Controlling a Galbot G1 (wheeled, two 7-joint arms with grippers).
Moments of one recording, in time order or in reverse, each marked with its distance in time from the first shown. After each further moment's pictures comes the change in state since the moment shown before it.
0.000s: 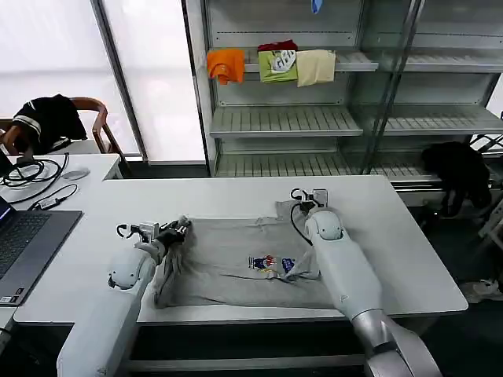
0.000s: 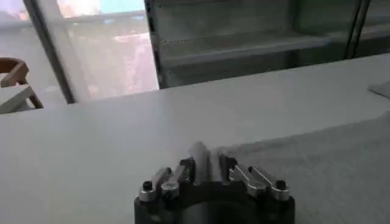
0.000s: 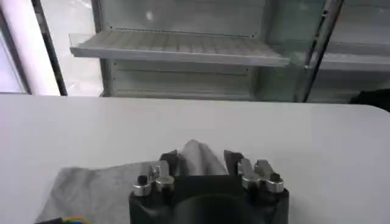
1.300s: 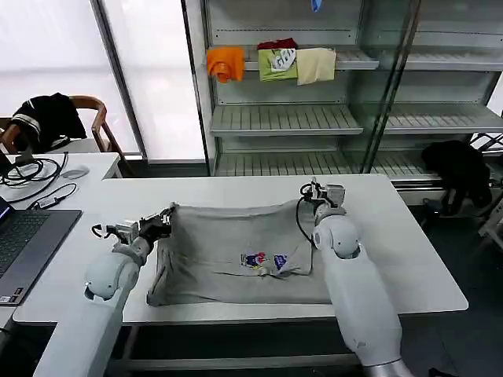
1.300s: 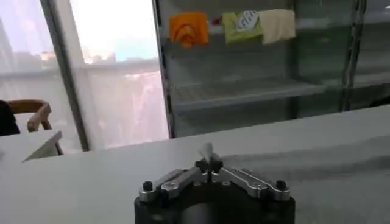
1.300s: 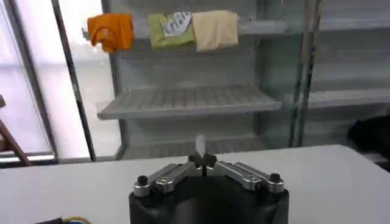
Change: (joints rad) left arm 0.130 0.061 -0.098 -0.251 -0.056 -0.099 -0.029; right arm -0.276 -0.022 0.089 0.671 0.019 -0.059 0.056
